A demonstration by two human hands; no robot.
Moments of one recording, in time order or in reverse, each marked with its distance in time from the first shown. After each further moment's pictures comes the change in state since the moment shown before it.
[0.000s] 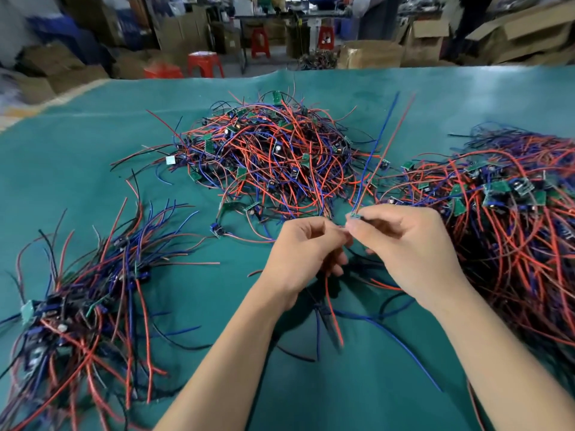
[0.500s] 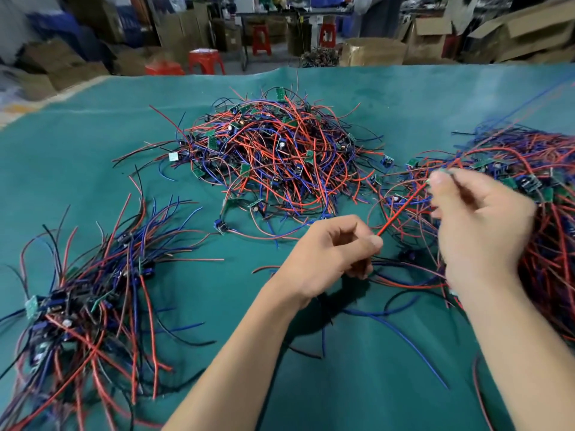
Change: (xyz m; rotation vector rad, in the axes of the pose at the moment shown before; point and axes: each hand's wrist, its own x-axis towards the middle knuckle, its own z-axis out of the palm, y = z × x) left_hand 0.000 -0.001 0.010 0.070 -0.212 0.097; right_hand 0.012 0.000 -0.035 -0.105 0.595 -0.040
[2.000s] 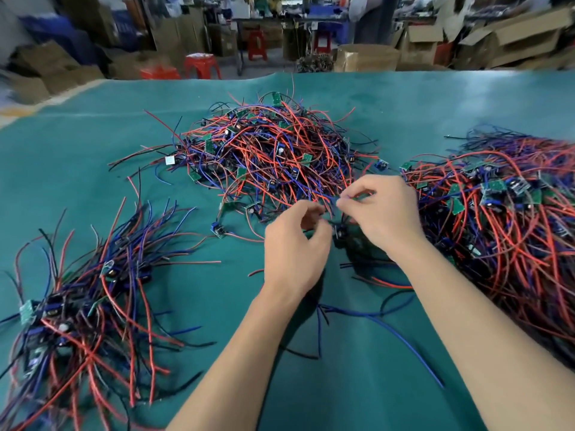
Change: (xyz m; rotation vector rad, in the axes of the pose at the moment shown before) left_hand 0.004 -0.007 -0.011 0.515 0.655 0.119; right_hand 0.004 0.004 0.073 -0.301 -0.464 0.047
